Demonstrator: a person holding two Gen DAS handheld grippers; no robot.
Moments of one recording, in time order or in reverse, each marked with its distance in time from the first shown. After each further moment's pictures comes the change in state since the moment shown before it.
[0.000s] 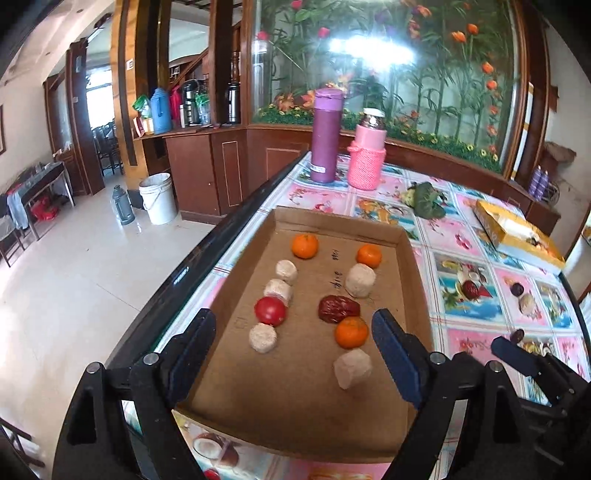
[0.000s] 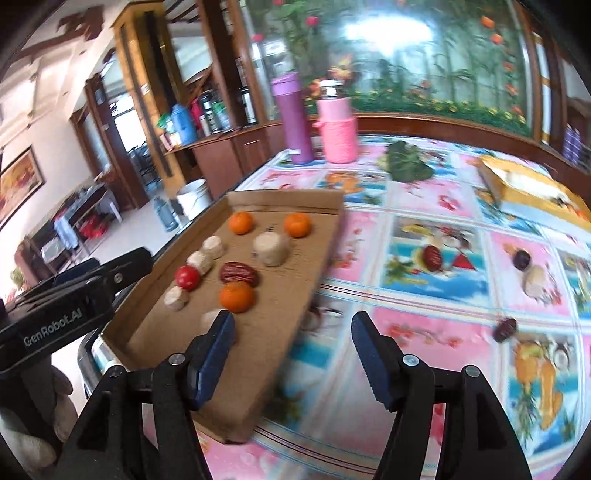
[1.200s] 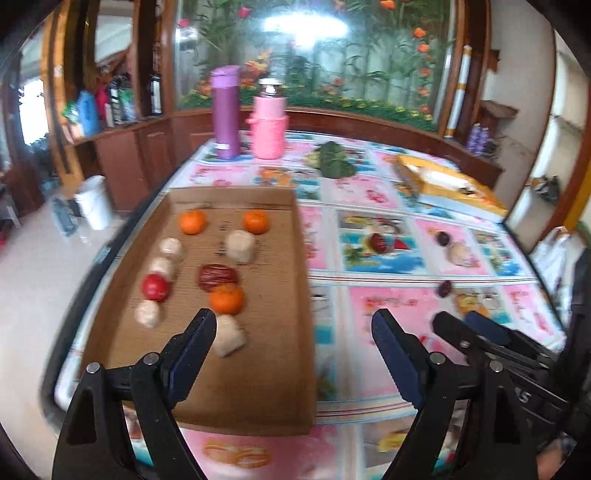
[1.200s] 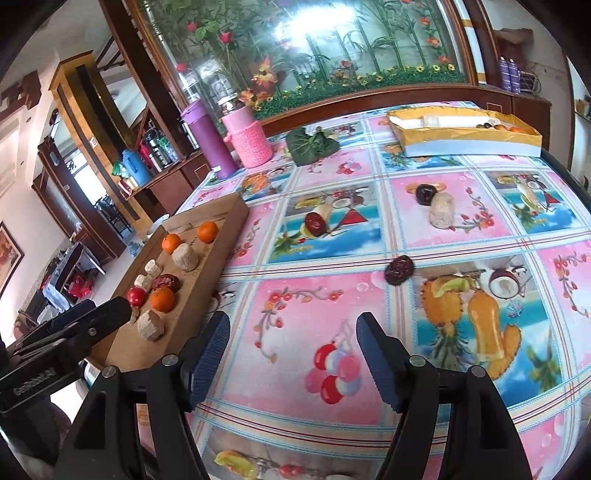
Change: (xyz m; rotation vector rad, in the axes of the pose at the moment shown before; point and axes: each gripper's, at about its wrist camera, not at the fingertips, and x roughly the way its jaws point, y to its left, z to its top) left arm -0.009 -0.073 -0.016 0.128 0.100 -0.263; right arm -0.041 -0.099 -0.031 0.258 -0.027 -0.053
